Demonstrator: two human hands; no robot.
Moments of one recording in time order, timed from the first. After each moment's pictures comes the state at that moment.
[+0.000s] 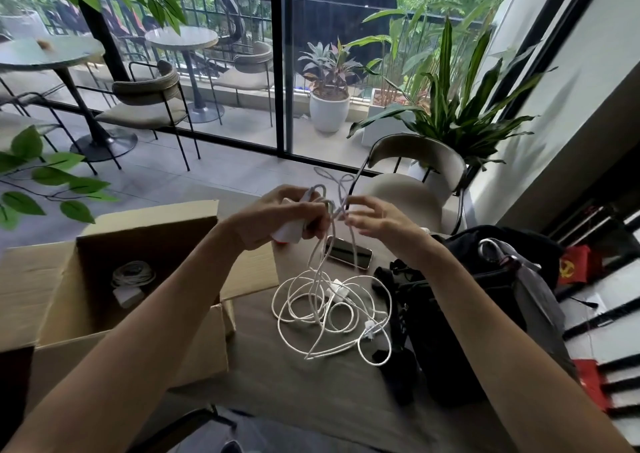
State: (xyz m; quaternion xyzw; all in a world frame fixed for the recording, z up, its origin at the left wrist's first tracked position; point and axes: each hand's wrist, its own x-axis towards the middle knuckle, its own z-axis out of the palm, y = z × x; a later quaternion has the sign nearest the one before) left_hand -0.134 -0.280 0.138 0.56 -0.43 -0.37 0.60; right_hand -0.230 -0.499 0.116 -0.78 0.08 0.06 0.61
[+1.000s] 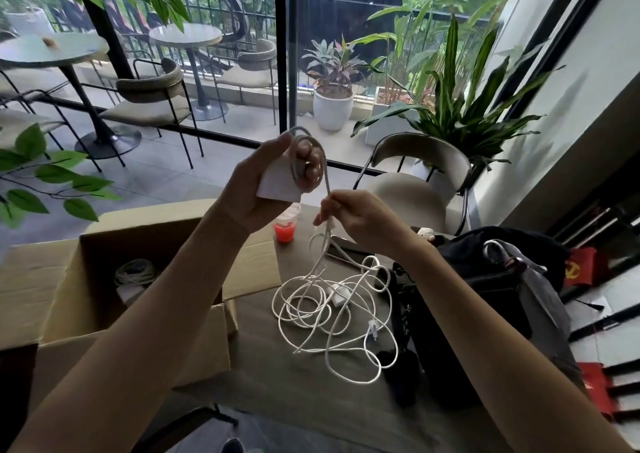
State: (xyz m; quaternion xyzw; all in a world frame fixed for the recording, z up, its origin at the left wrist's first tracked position) left_hand -0.133 -0.281 0.175 0.29 -0.33 -0.40 0.80; right_hand -0.219 -0.458 0.144 -0.92 -0.07 -0.07 0.39
